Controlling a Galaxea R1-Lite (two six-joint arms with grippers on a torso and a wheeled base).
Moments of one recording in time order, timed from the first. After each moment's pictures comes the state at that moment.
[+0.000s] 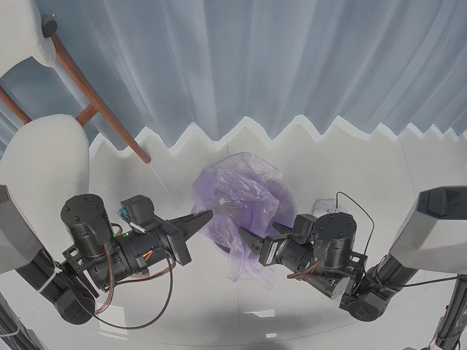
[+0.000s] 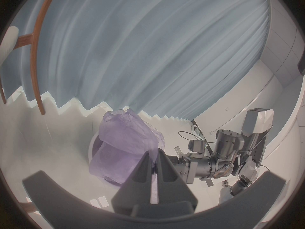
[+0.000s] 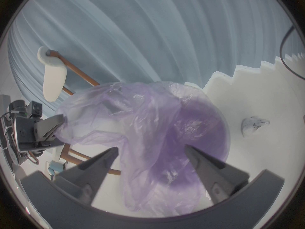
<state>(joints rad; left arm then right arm) -0.54 1.84 -0.38 -1.44 -0.30 -0.33 0.79 2.12 -0.64 -1.26 -0.18 0.43</state>
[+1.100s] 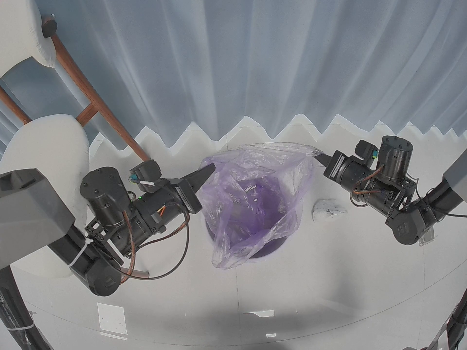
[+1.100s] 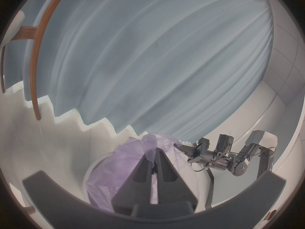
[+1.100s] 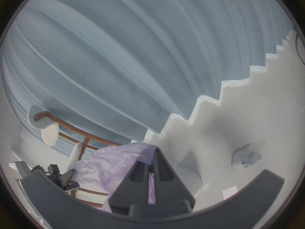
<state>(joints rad) -0.48 2.01 -0.63 -1.54 -0.26 -0.49 0.37 1.97 -0.86 -1.05 0.16 0.56</state>
